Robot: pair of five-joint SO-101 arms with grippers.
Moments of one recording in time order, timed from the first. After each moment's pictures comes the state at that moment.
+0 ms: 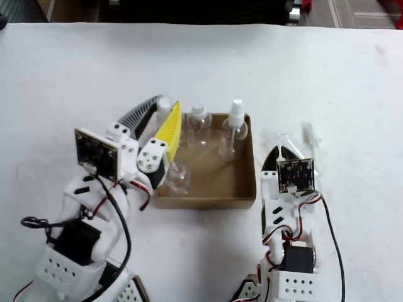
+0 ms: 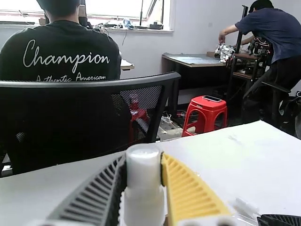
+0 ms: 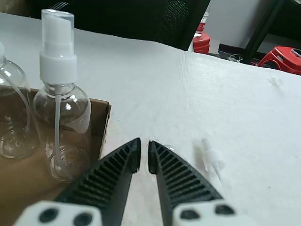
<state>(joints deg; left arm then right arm) 21.8 -72.7 57.5 27.0 3.8 1.4 -102.8 96.4 32.4 14.6</state>
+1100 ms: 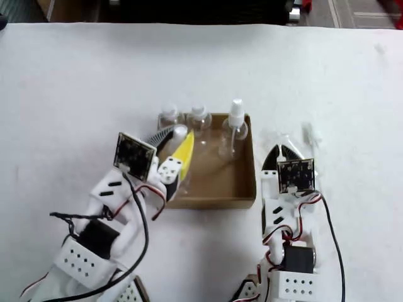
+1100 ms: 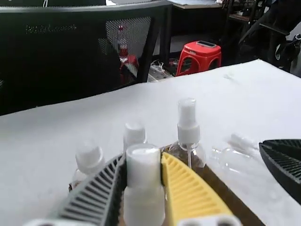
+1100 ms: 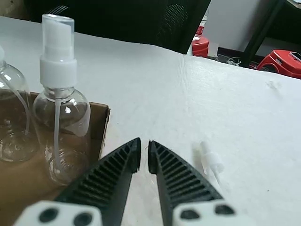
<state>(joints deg) 24.6 -72.6 73.1 24.2 3.8 1.4 -102.8 96.4 31.6 14.6</state>
